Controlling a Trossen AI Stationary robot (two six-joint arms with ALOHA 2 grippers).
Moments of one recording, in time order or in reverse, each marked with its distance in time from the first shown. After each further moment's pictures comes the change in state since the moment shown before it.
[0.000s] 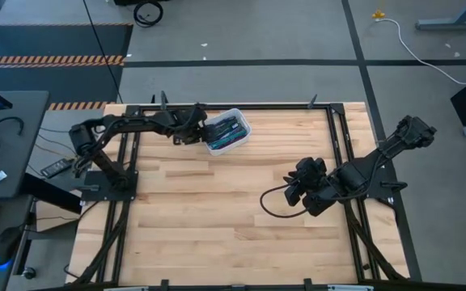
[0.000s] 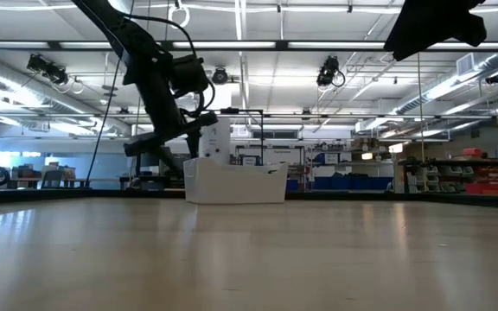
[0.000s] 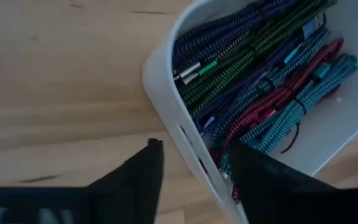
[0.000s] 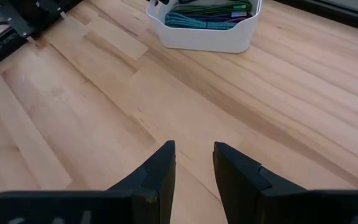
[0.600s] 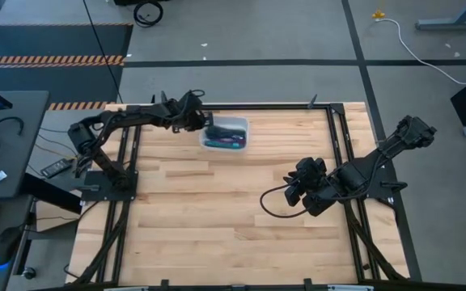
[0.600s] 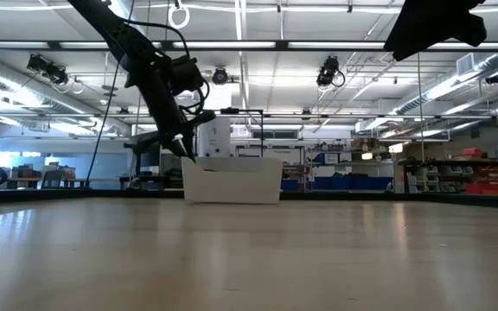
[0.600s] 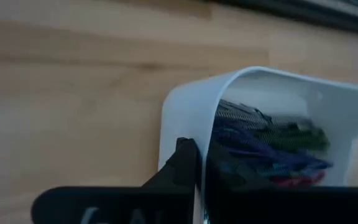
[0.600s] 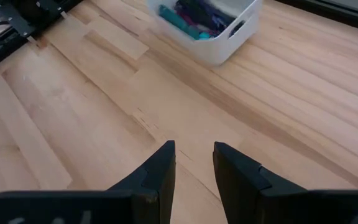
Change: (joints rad) left arm 0.111 0.002 0.030 0.079 -0.012 0.104; right arm 0.000 0.000 0.000 0.001 0.000 -0.001
